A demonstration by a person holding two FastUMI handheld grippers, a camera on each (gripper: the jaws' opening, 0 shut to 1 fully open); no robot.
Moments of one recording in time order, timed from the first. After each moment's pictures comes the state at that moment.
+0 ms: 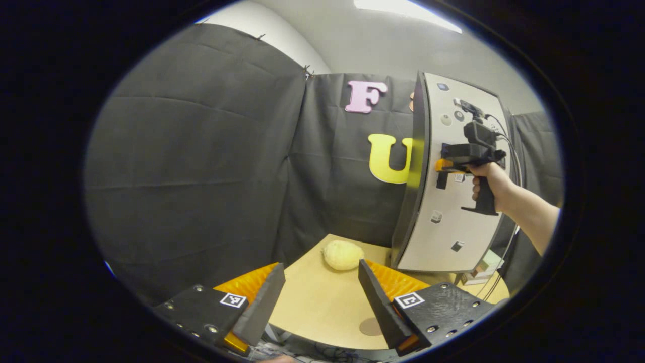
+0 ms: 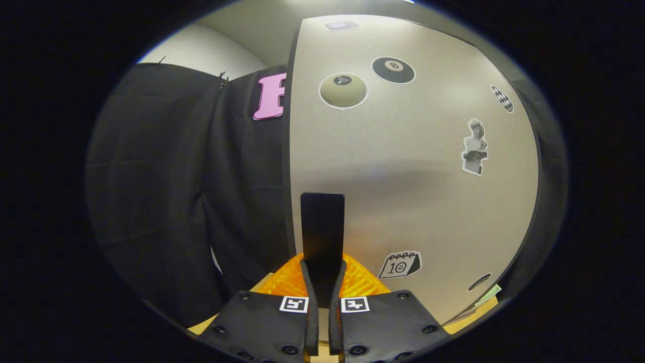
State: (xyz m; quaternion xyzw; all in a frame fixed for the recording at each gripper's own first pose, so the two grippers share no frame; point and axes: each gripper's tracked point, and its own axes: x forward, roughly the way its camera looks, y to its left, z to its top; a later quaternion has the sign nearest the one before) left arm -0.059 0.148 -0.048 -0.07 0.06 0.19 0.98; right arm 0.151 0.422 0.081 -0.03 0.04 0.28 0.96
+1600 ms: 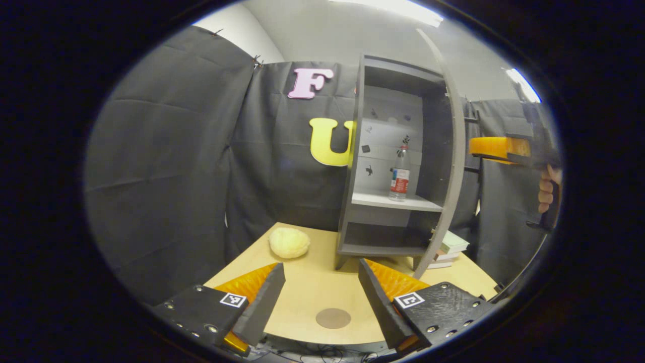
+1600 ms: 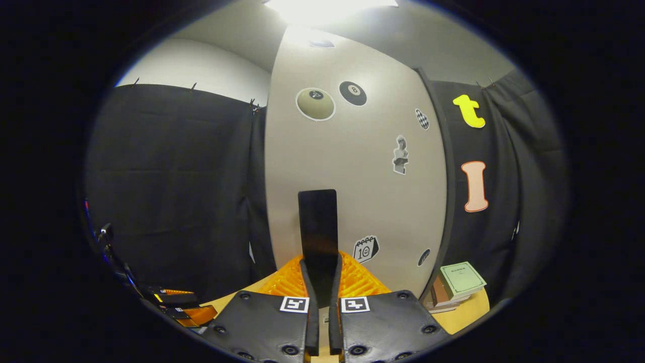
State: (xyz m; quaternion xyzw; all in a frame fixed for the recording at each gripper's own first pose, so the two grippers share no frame) left arm -0.020 0.033 -0.066 -0.05 0.10 0.03 0.99; right arm 0.043 0.288 0.080 -0.01 0.00 0.35 0.94
